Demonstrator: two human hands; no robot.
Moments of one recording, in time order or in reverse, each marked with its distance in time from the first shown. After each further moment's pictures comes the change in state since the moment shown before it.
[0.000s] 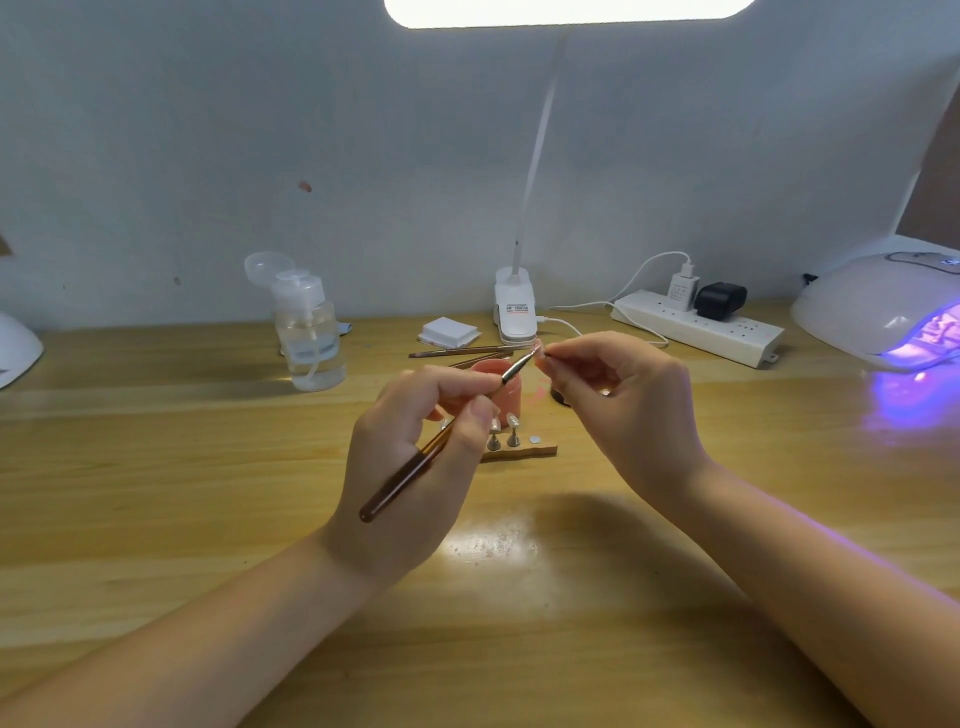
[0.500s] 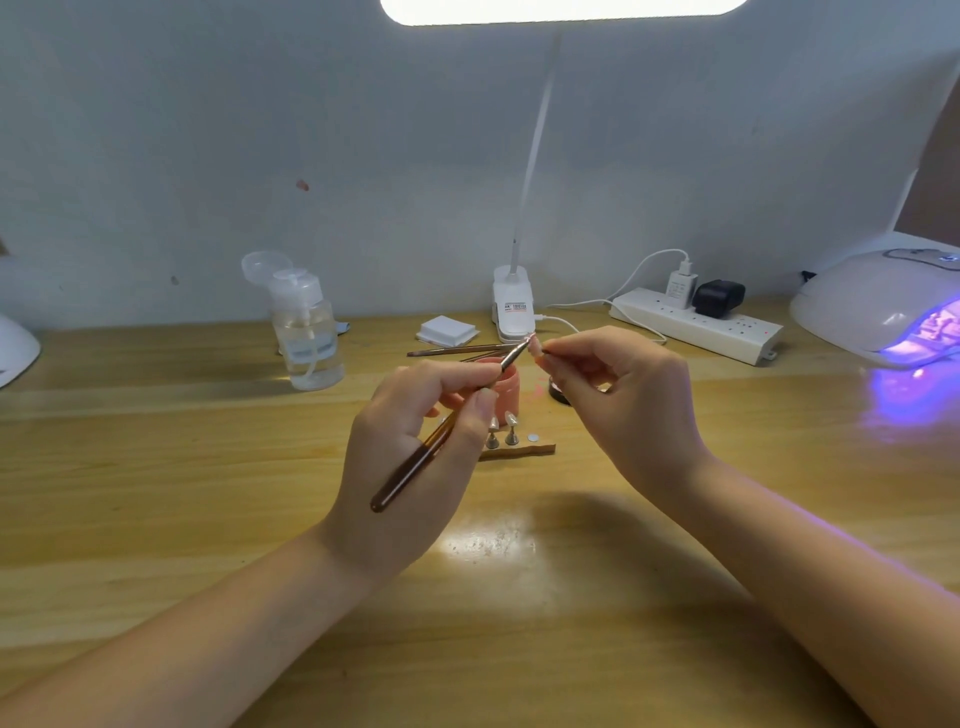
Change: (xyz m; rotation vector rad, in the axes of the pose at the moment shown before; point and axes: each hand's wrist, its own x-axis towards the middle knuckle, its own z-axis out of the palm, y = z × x) left_hand 0.003 0.001 0.000 0.060 -0.025 0.029; right_hand 0.002 0.000 -0.001 -0.039 0.004 -0.049
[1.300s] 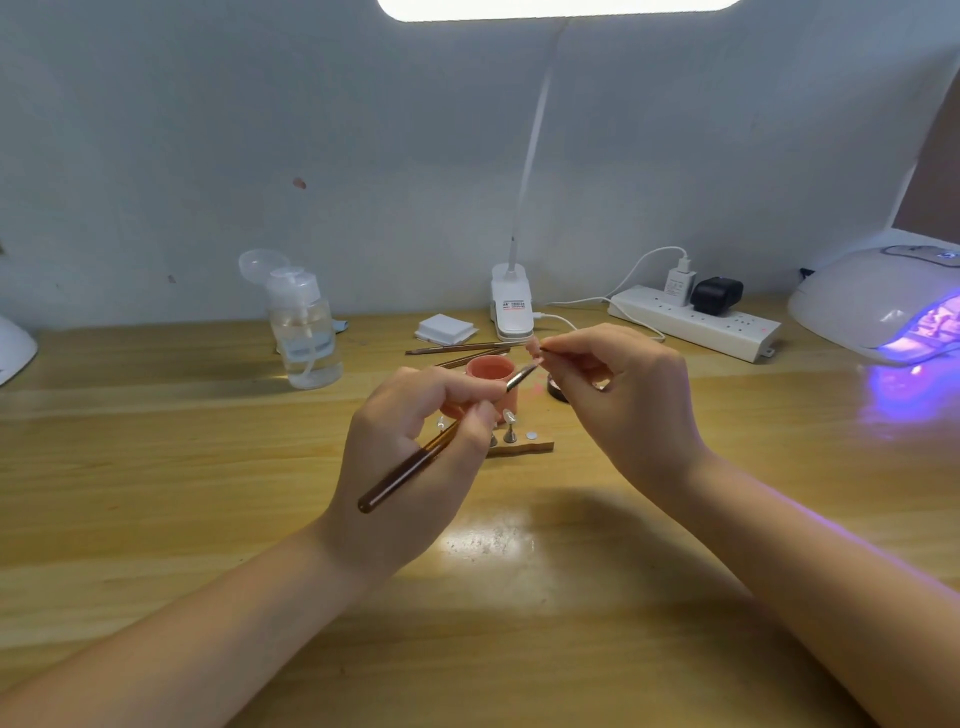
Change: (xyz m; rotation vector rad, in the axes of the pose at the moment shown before) left_hand -0.001 0.001 -0.002 -0.010 -0.026 0.009; right_hand 0.000 0.002 0.001 -0.029 -0.005 -0.026
